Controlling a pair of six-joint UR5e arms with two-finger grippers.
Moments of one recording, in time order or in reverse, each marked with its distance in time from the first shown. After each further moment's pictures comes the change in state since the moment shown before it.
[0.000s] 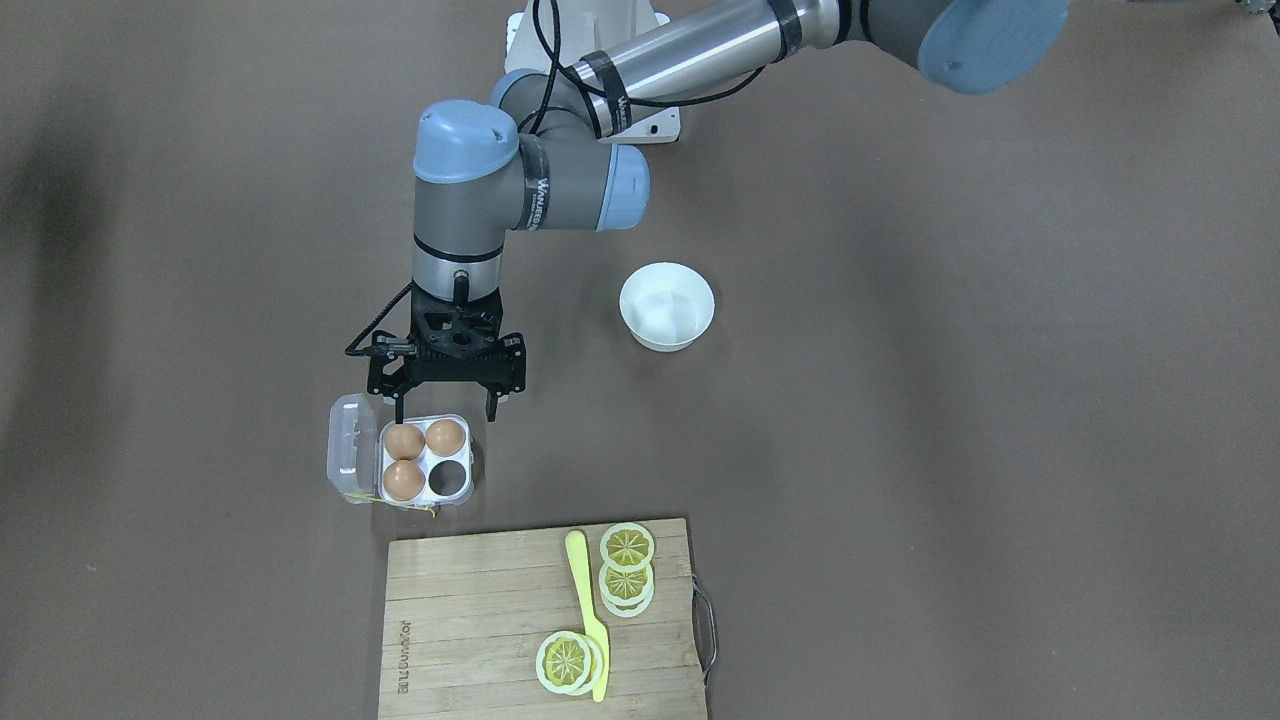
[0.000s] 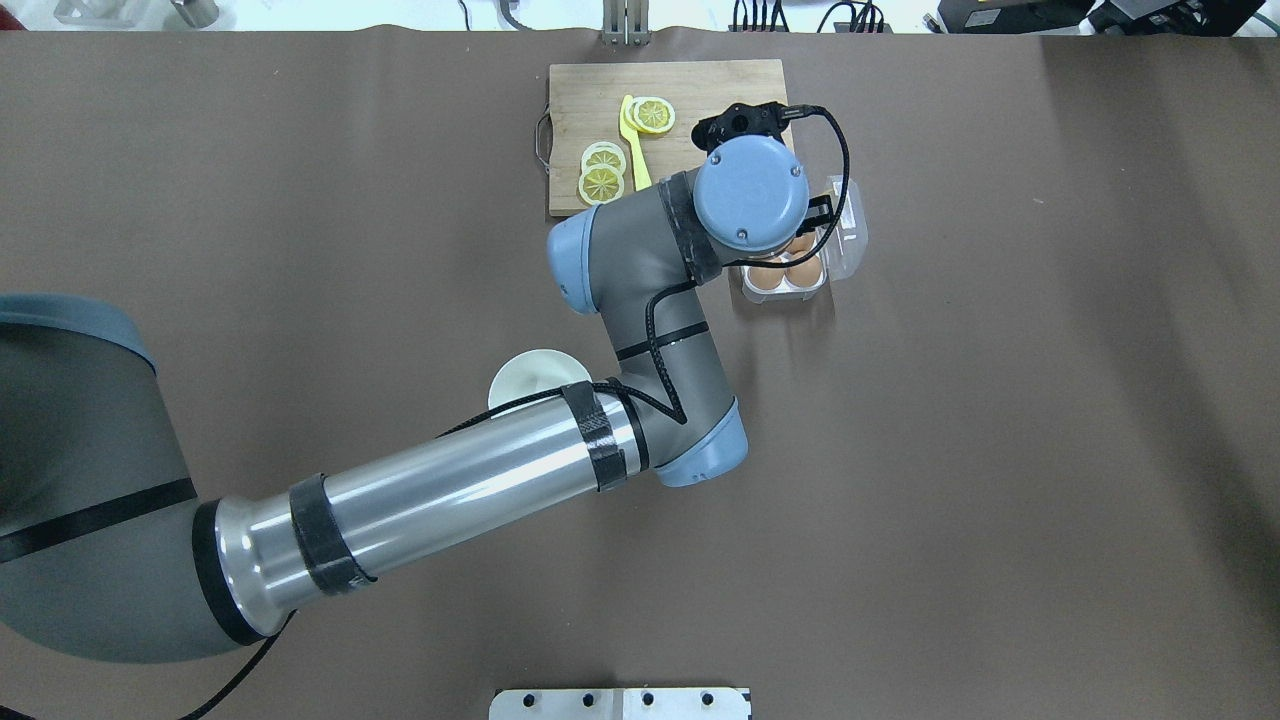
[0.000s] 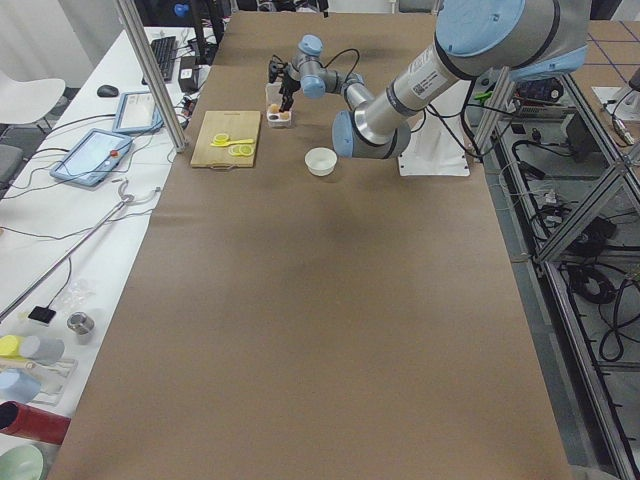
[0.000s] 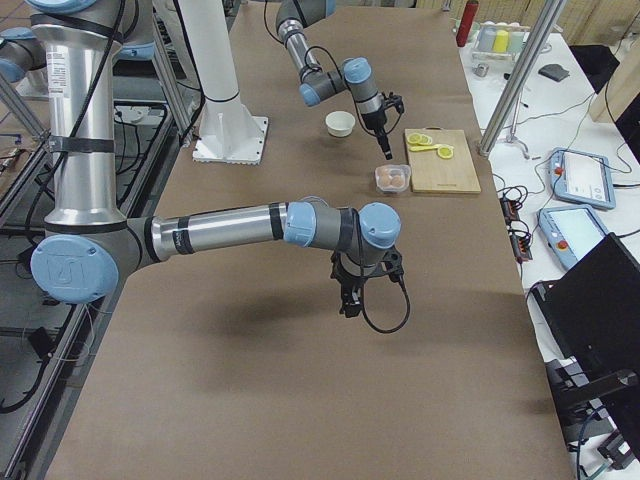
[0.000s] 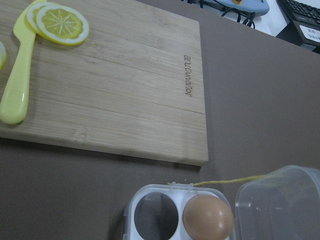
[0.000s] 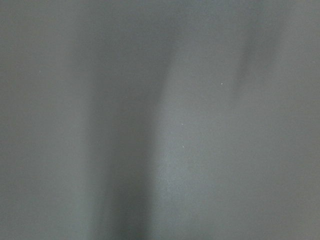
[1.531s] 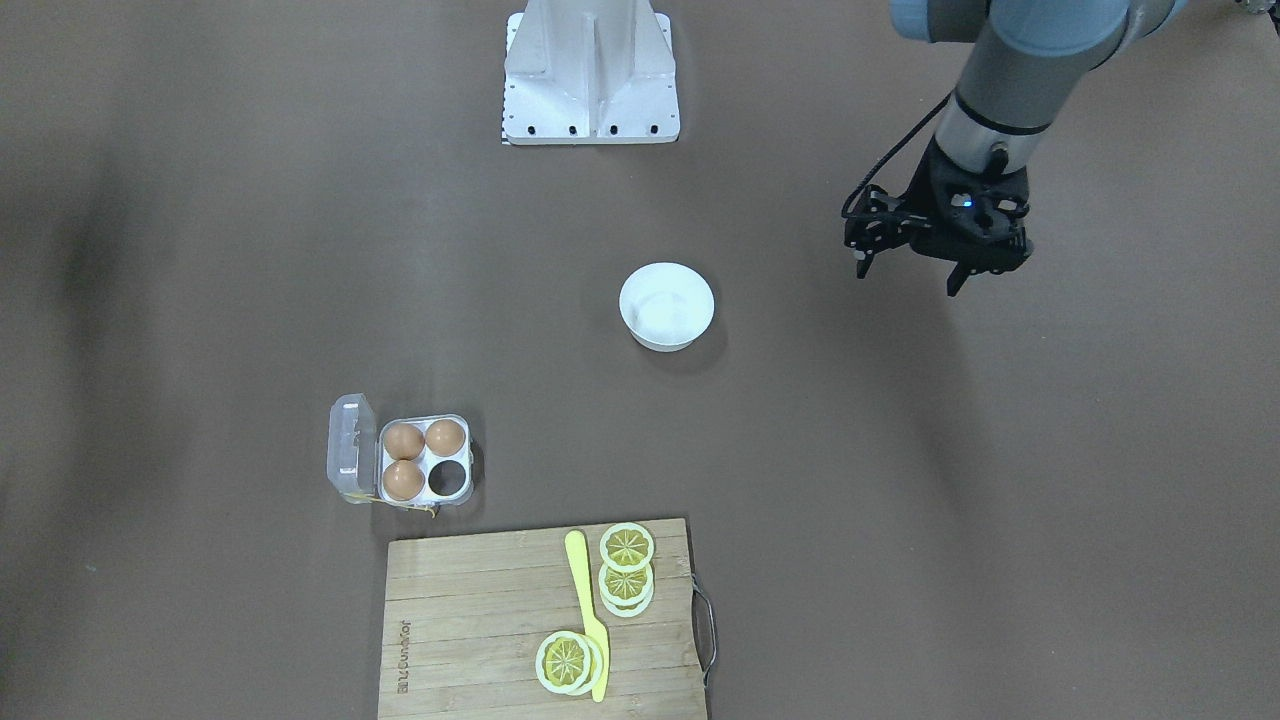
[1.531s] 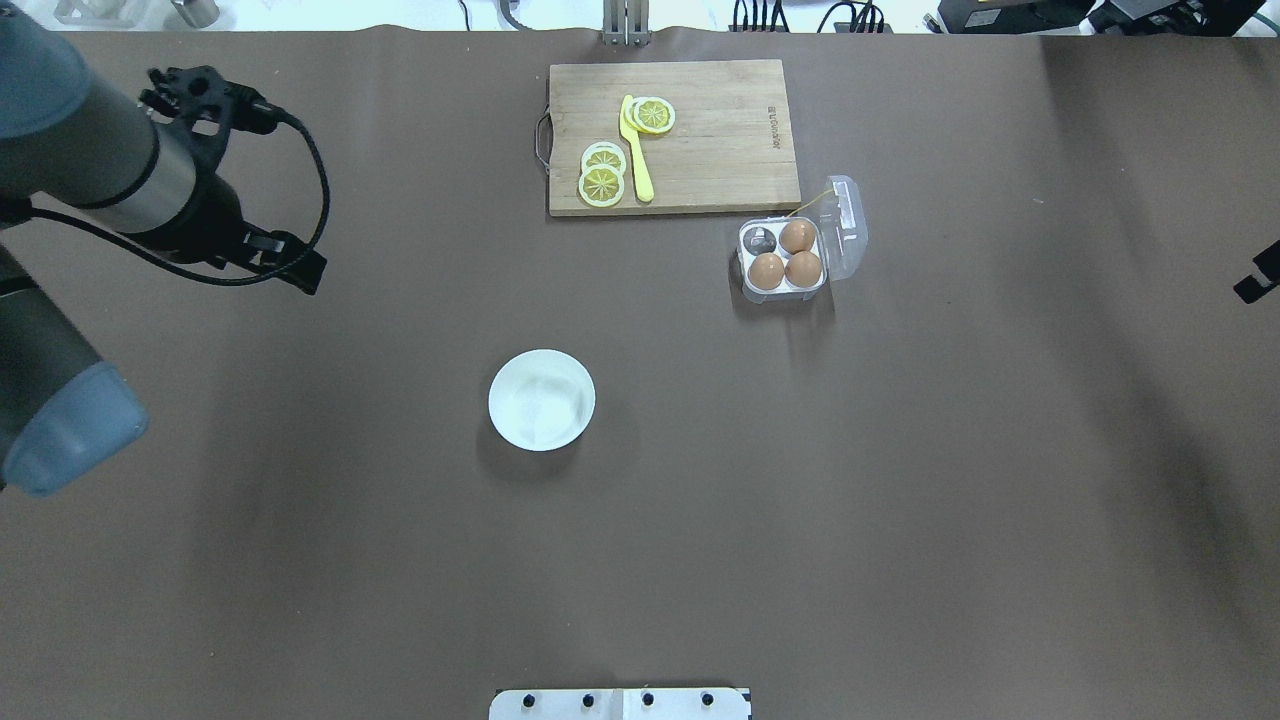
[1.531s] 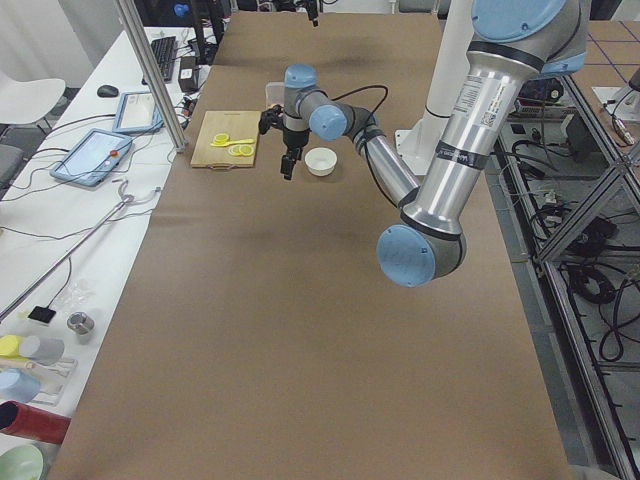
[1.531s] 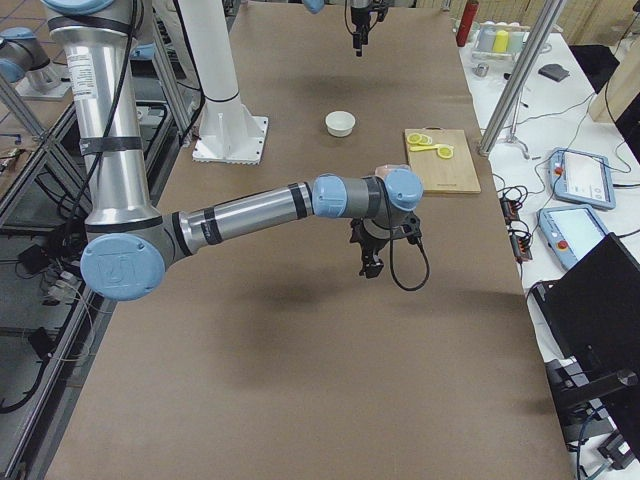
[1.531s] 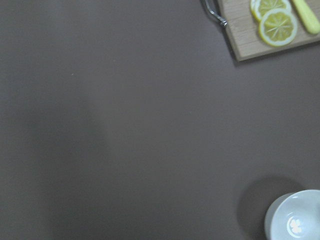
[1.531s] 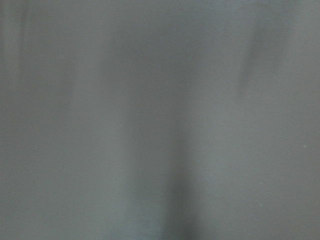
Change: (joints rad) left arm -0.369 0.919 -1.037 0.490 -0.447 0.786; right arm -0.128 0.146 -0.004 0.000 0.108 0.157
